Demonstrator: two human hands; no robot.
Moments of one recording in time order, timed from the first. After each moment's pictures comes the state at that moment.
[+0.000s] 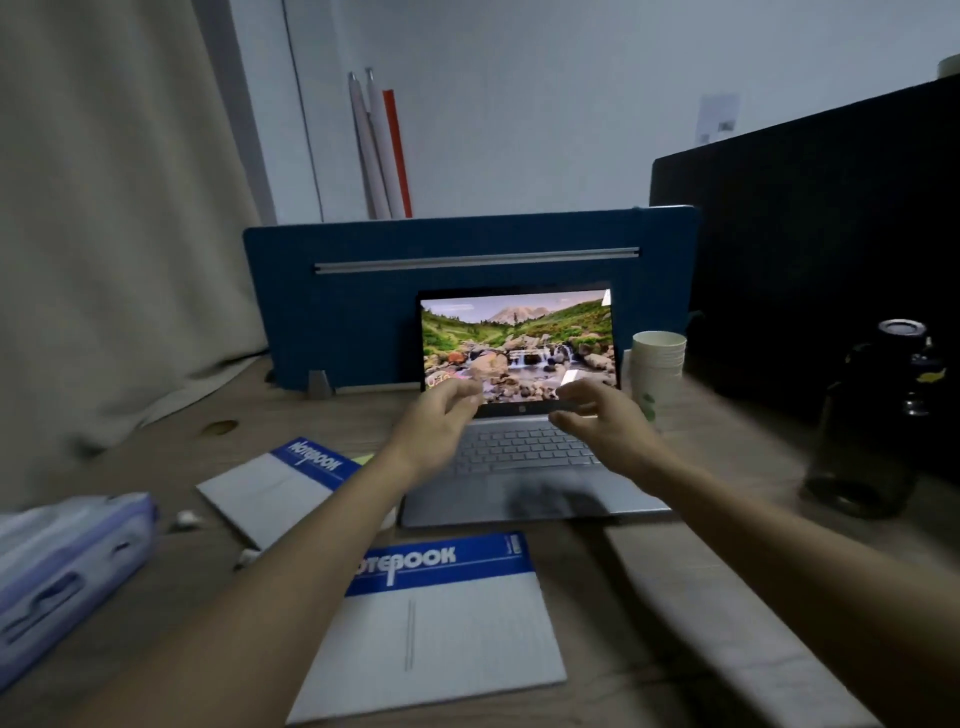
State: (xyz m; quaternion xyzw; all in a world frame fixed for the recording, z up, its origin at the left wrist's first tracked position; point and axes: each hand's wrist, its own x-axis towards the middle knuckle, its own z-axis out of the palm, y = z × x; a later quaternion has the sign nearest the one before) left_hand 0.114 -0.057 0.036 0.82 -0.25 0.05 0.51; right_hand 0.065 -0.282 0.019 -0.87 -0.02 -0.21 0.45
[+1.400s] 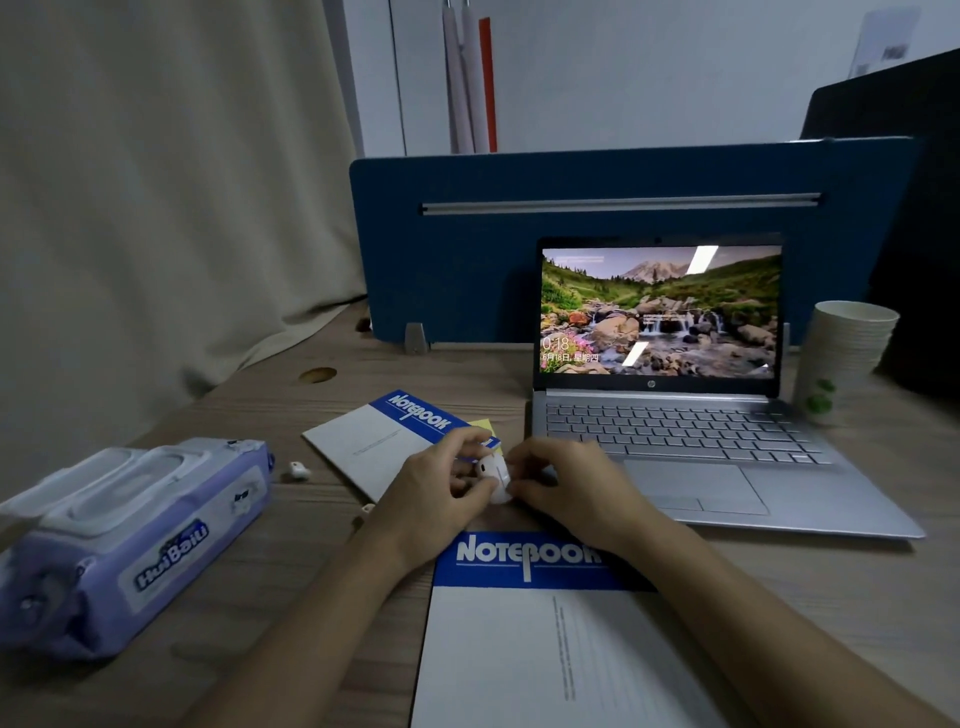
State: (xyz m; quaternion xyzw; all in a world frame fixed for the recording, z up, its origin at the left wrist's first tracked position) left_hand 0.113 0.084 -0.049 0.87 -0.23 0.10 0.43; right_hand 0.107 -0.118 -0.044 -0.92 -0.20 -0.13 0.30
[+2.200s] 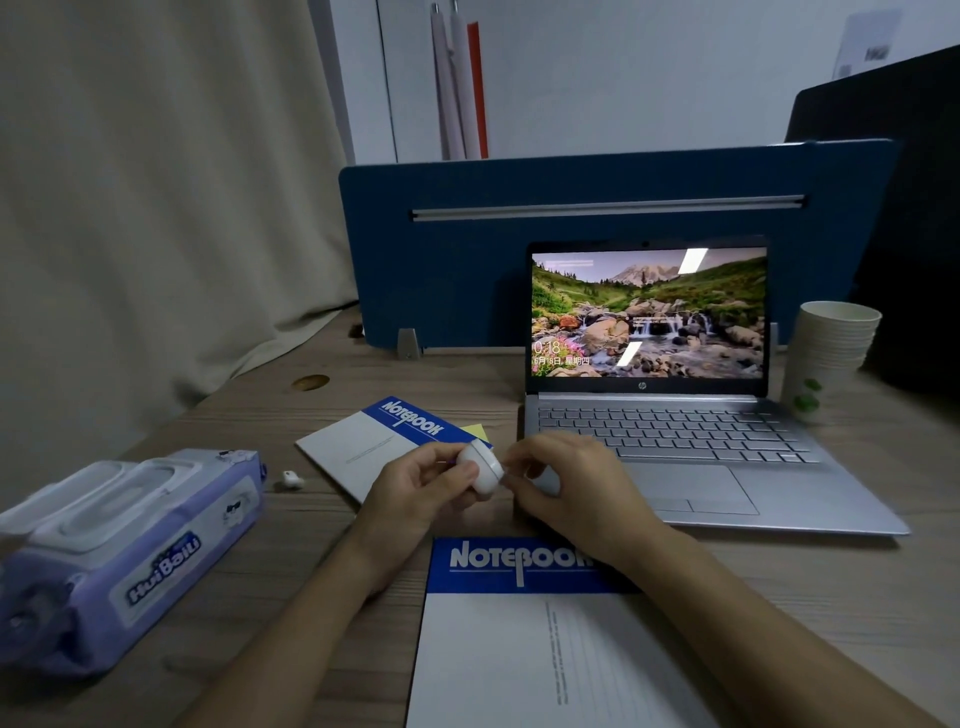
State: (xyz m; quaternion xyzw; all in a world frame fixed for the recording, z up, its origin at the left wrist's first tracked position) left_hand 0.103 0.089 -0.047 0.71 -0.17 -0.03 0.68; right_hand 0.085 -0.118 -0.031 -0.89 -0.26 -0.28 0.26
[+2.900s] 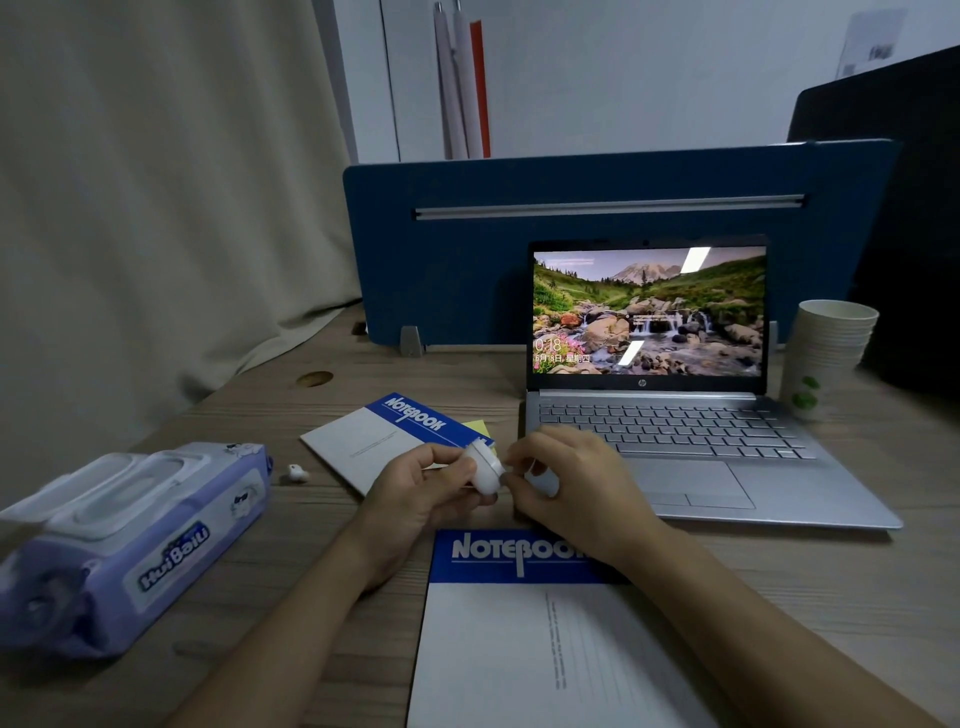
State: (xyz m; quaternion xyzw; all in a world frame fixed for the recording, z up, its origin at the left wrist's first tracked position) left_hand 0.099 0.092 -0.044 0.65 -0.14 -0.10 0.74; right_hand 0.073 -0.114 -0.028 -0.88 -0.27 -0.31 0.23
